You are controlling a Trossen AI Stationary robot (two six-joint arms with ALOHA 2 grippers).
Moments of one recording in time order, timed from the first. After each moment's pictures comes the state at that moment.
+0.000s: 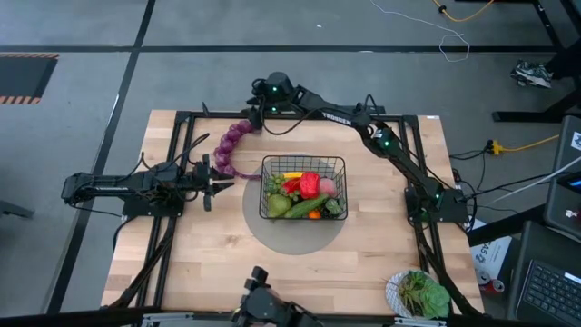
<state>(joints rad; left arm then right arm) 0.08 0.12 0.01 0.04 -0.14 -0.10 -0.50 2.54 2.34 -0.22 -0.28 0.07</state>
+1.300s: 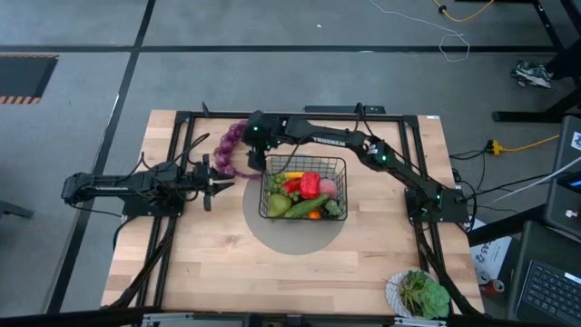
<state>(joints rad) 0.08 0.12 0.01 0.04 -0.14 -0.10 -0.28 2.52 2.36 -0.64 -0.07 -0.16</state>
